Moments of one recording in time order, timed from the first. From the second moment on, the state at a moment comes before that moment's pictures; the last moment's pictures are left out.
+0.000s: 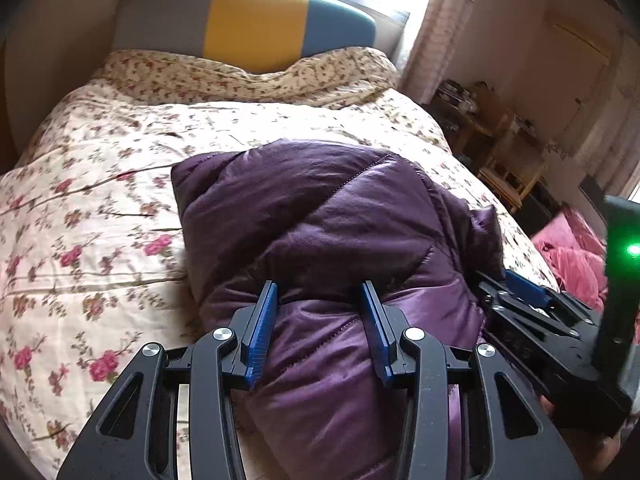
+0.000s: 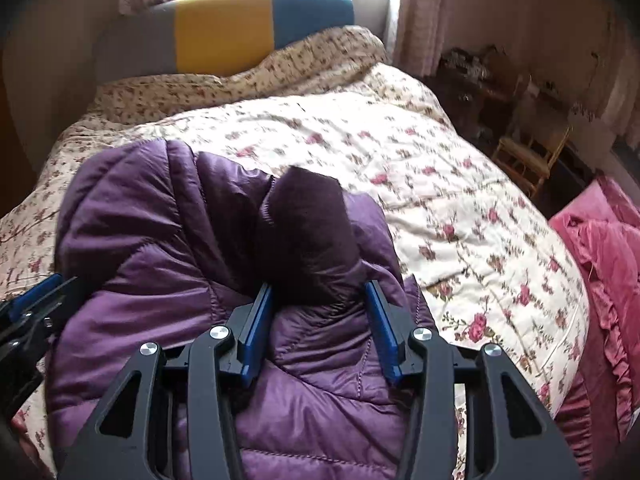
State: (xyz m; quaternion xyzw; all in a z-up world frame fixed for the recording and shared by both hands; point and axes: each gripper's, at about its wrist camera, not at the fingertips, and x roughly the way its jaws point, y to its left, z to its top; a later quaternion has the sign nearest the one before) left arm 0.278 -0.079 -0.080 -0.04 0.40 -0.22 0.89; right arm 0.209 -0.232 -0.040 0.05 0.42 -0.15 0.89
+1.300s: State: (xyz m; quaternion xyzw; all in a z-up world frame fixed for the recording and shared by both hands) left arm 0.256 -0.041 -0.112 -0.14 0.45 -0.22 0.85; right arm 0.158 -0.271 -0.058 0.12 0.44 -0.10 0.88
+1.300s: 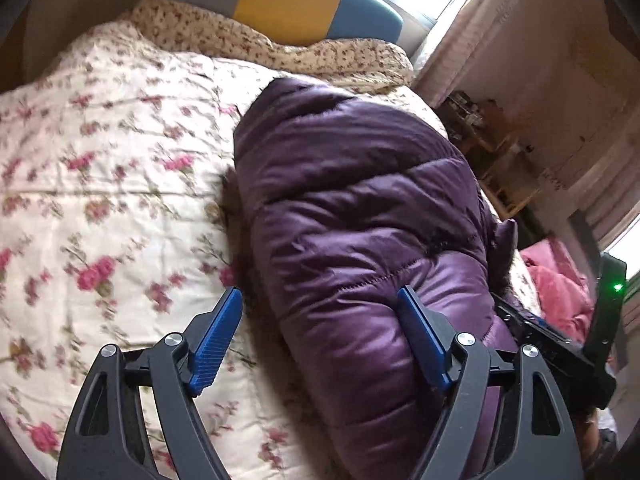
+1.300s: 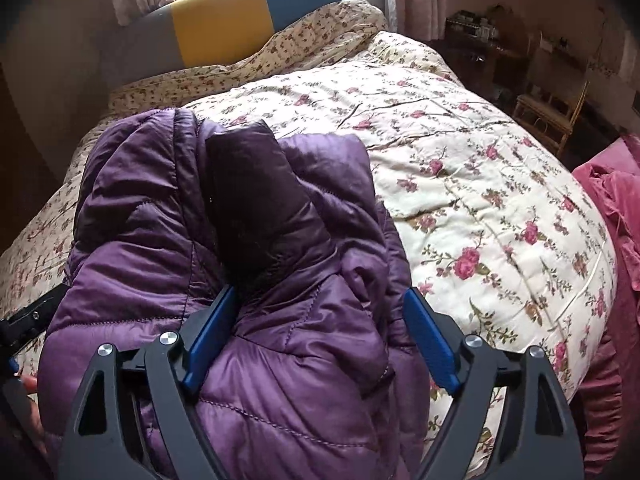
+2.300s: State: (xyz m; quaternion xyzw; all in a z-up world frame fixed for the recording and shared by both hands) left arm 0.215 0.041 -0.068 -0.16 0.39 -0.23 0.88; right arm 0.167 -0.151 -0.046 0.10 0.43 0.08 0.89
